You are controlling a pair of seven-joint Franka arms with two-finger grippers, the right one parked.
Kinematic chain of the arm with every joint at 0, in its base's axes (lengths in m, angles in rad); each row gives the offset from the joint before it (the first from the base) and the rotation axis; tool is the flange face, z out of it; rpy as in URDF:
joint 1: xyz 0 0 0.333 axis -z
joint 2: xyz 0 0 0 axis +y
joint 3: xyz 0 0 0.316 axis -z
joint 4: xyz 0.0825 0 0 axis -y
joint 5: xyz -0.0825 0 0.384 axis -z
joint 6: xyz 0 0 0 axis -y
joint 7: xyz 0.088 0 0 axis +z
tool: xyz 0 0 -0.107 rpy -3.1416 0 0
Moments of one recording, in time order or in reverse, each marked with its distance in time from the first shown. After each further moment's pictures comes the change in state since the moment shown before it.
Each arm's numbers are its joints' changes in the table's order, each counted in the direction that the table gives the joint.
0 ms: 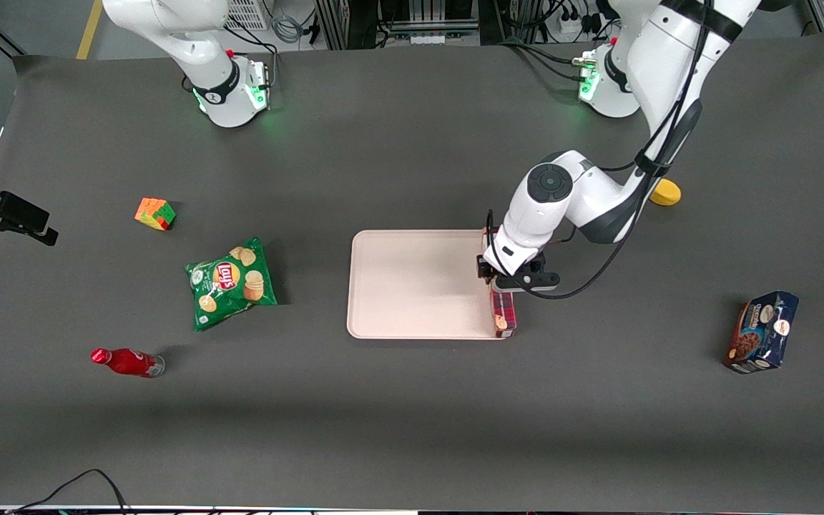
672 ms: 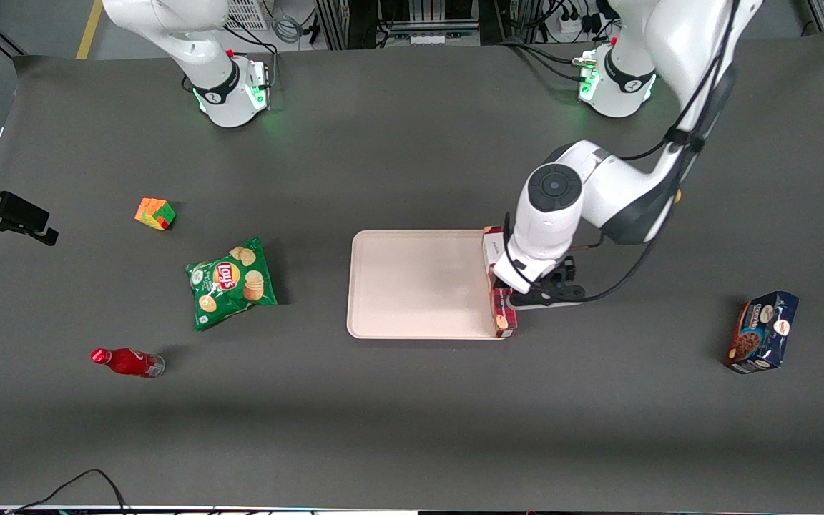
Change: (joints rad) arm -0.008 -0.063 0.007 0.260 0.009 -0.443 -0.116
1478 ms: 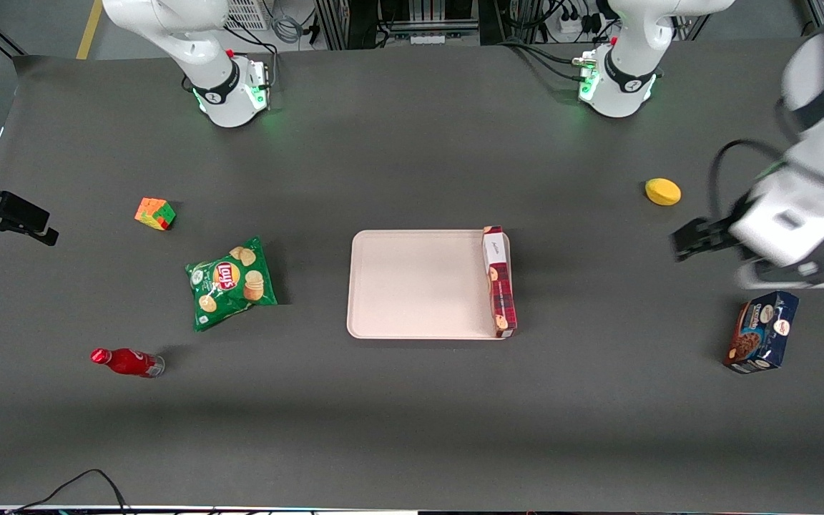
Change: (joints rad) arm -0.063 -0.317 -0.373 0.257 0.385 -0.525 -0.673
